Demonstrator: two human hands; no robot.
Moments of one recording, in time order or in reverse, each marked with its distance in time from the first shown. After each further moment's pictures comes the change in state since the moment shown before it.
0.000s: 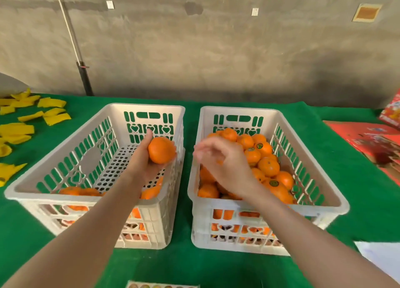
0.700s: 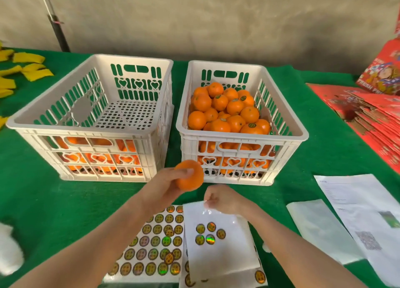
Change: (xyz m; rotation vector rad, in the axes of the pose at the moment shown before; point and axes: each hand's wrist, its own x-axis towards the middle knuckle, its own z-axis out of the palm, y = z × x) left_hand -0.173 -0.128 -0.022 0.328 -0.354 -0.312; right_hand -0.196 0.058 0.029 -0.308 -0.732 0.717
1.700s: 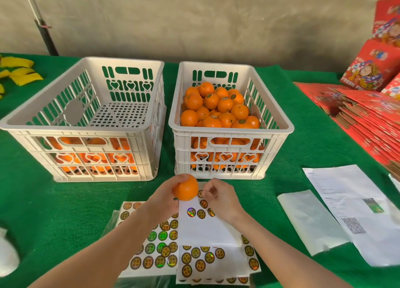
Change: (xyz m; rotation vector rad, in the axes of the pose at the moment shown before) left_hand 0.012 -0.046 0.001 -0.099 0.262 -0.237; right_hand -0.037 -0.016 0.027 0.304 0.552 -0.013
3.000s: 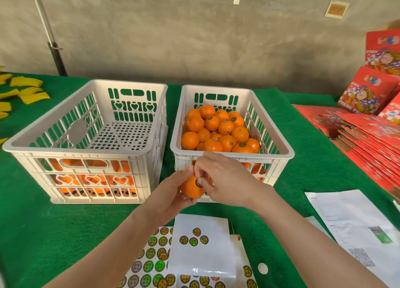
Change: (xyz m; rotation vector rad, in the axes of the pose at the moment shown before) left_hand -0.033 0.059 0.037 -0.012 -0.223 0.238; right_hand 0.022 -0.123 -0.095 -0.629 -0.156 -0.590
